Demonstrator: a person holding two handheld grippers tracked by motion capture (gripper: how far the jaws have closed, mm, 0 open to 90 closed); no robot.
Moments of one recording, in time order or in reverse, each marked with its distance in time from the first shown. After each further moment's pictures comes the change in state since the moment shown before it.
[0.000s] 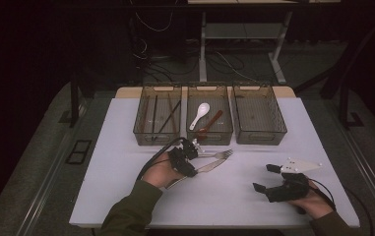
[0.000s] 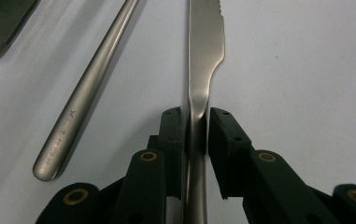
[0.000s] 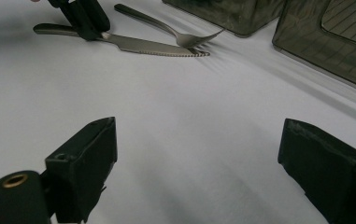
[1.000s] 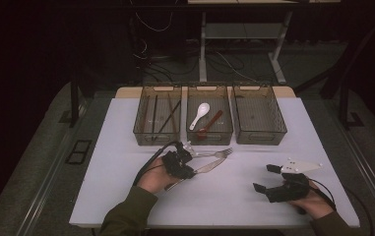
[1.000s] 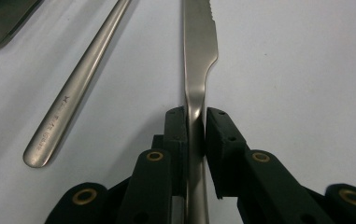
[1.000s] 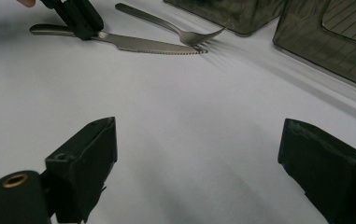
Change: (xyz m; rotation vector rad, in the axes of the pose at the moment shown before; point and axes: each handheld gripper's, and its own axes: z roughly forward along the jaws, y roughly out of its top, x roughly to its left) left arm -0.001 -0.022 -0.001 -0.125 -0.019 -0.022; right arm 0.000 0.000 -0.001 0.004 0.003 0.001
